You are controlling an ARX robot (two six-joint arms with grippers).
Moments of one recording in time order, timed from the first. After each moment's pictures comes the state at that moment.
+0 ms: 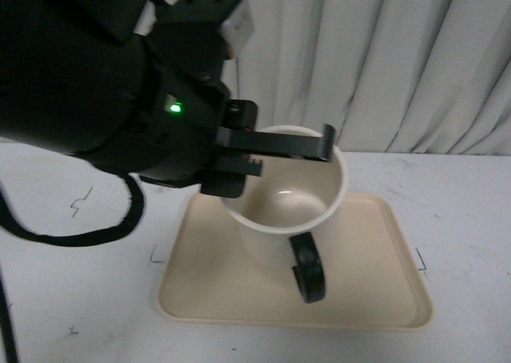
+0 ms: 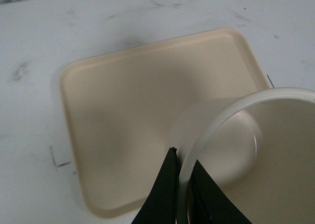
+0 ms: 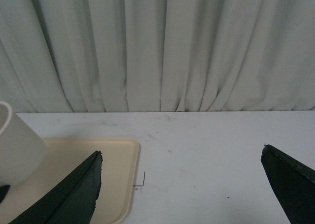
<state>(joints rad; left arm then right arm) -0.55 1.64 0.97 -0.06 -0.09 -0.20 0.00 0.00 0.01 0.00 0.00 -0.01</state>
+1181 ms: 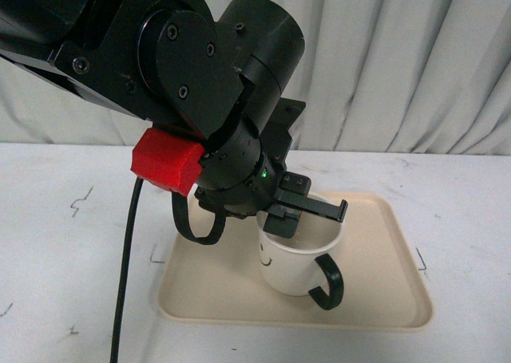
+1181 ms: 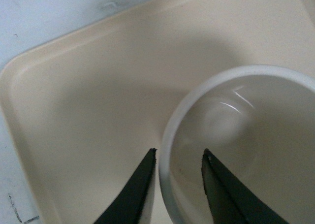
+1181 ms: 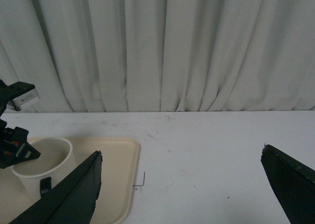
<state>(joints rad) -0.54 2.08 1.31 -0.17 -0.07 -0.07 0.00 0.00 0.01 0.00 0.00 -0.01</state>
